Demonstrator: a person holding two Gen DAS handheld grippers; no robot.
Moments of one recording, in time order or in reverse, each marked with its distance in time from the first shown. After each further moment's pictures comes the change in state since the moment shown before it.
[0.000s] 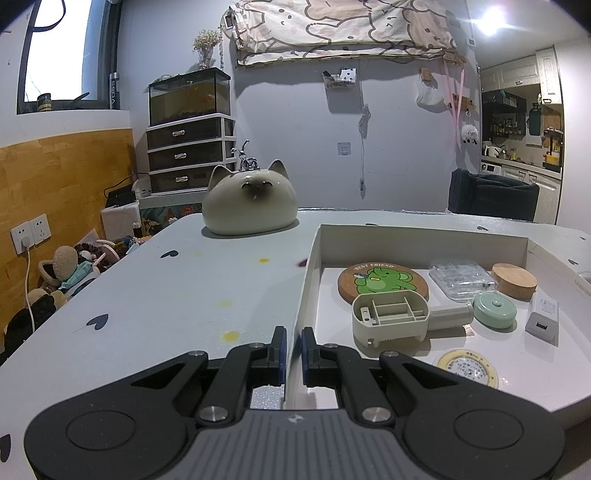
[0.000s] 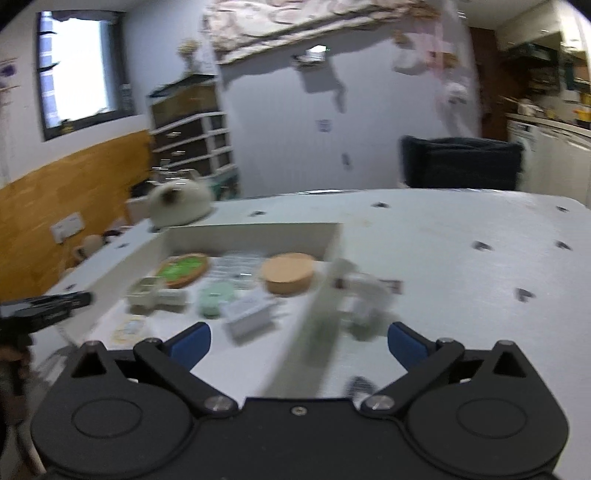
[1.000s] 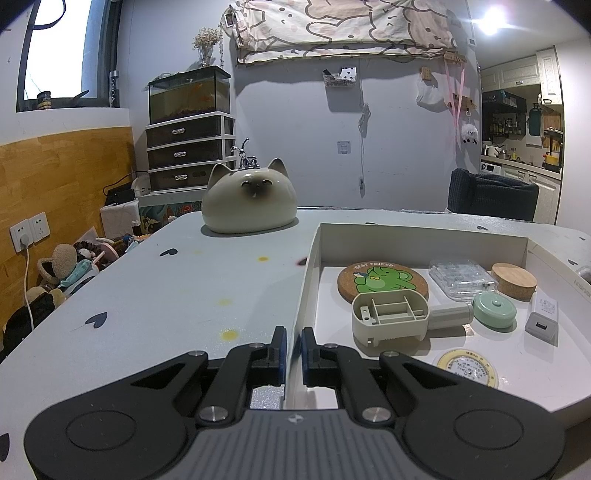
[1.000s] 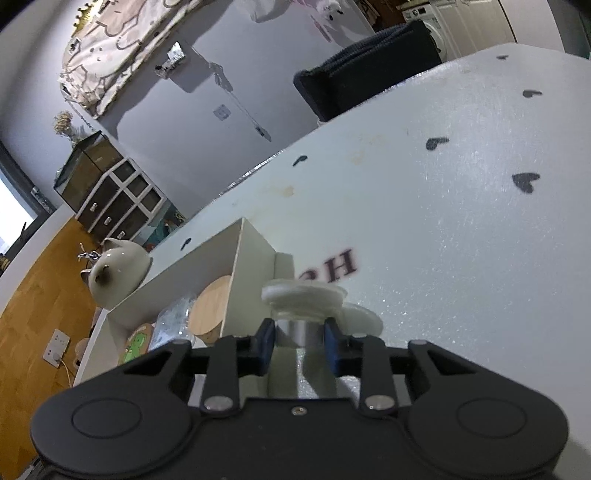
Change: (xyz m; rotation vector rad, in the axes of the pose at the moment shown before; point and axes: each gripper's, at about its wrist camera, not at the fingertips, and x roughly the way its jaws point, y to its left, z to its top) left arm 0.000 0.000 0.000 -0.001 0.001 -0.001; right arm 0.084 -0.057 0.007 0.502 0.064 0.023
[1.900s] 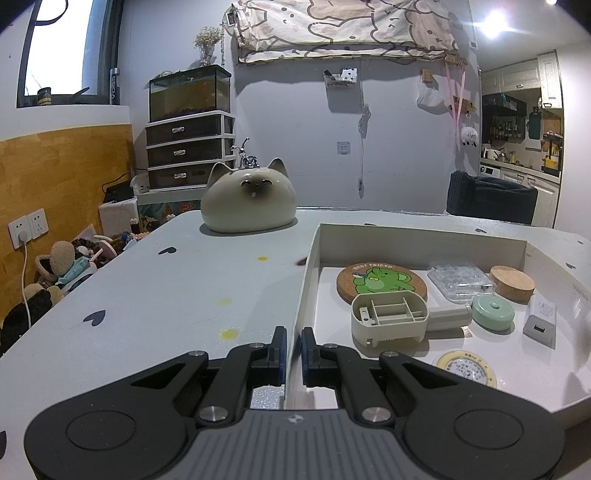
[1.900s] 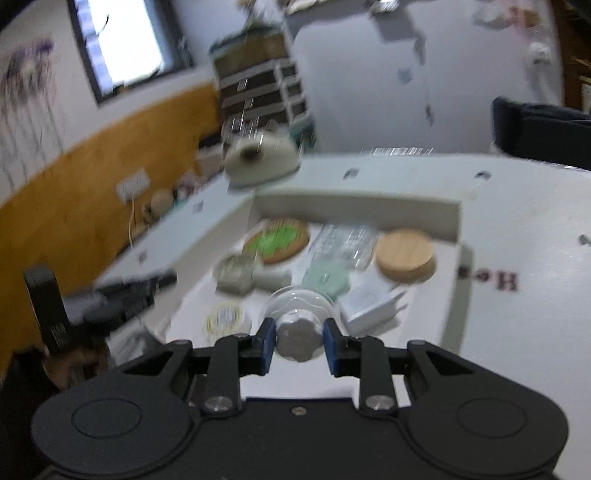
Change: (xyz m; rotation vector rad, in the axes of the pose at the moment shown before) left arm 0.003 0.001 -0.003 -0.012 0.001 -0.010; right arm -0.041 0.129 -0.045 -0.592 0.258 0.189
